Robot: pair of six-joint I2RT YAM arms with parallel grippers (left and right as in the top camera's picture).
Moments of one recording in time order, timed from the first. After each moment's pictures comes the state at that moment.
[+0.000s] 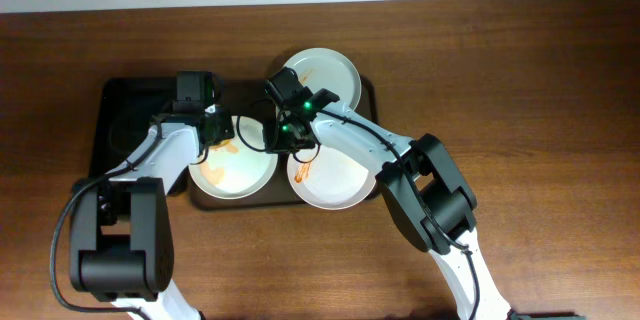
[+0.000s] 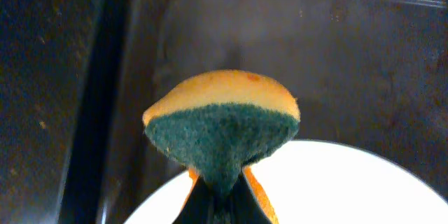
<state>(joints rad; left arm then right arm) -0.06 1.88 1.12 -0.34 -0.09 -0.20 0.67 2.34 1.78 -0.61 -0.29 0.58</state>
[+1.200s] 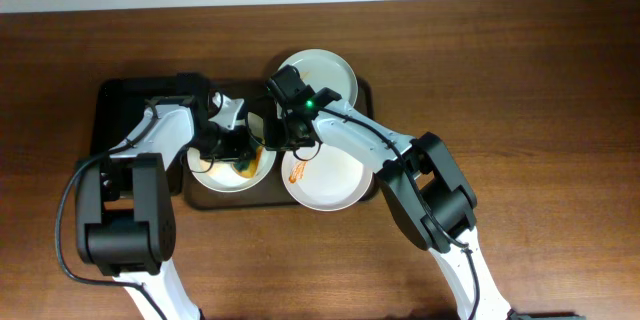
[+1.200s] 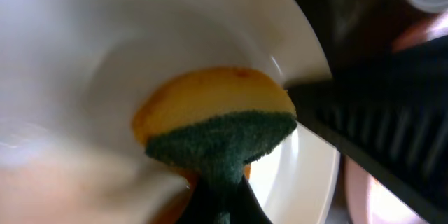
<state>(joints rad) -0.01 2.02 1.28 -0.76 0.49 0.14 0.66 2.34 1.78 -0.58 -0.31 0.59</state>
